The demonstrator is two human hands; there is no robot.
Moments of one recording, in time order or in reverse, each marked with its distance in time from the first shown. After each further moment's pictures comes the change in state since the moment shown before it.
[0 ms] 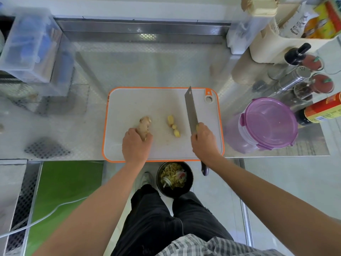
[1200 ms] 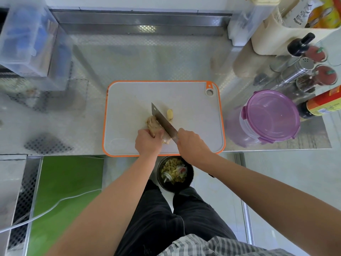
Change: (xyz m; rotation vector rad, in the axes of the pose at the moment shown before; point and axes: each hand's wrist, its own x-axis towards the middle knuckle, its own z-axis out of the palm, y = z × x) left_hand -0.004 0.000 0.045 -0.241 -0.135 -0.225; right_hand -0.019 -0.022 0.016 -0.248 -0.264 -0.171
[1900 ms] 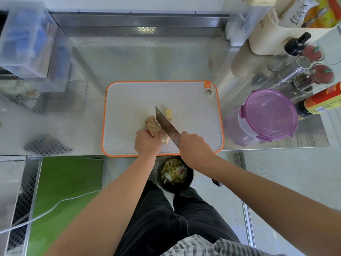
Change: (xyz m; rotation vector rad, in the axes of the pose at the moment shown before) left_hand 0.003 -0.005 0.004 -0.020 -0.003 -0.001; right_hand -0.029 -0.010 -0.019 -0.038 -0.028 0.070
